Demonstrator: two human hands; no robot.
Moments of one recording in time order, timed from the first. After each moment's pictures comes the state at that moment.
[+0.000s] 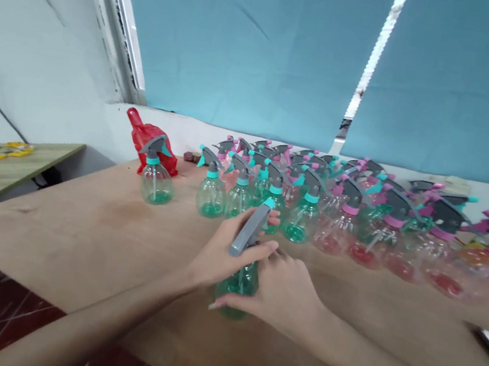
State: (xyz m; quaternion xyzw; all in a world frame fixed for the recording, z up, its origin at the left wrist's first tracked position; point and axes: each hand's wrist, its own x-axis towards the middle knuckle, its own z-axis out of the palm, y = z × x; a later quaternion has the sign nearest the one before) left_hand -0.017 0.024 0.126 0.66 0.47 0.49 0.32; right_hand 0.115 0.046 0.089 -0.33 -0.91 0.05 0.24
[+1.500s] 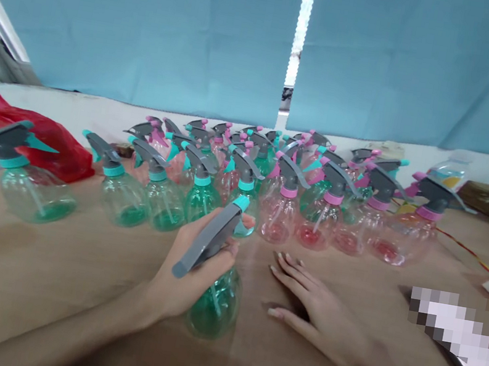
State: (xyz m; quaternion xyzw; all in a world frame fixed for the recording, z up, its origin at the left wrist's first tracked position) left_hand 0.045 0.083 0.113 0.69 0.52 0.42 0.28; right_hand 0.286 0.118 0.008 -0.38 -0.89 0.16 0.16
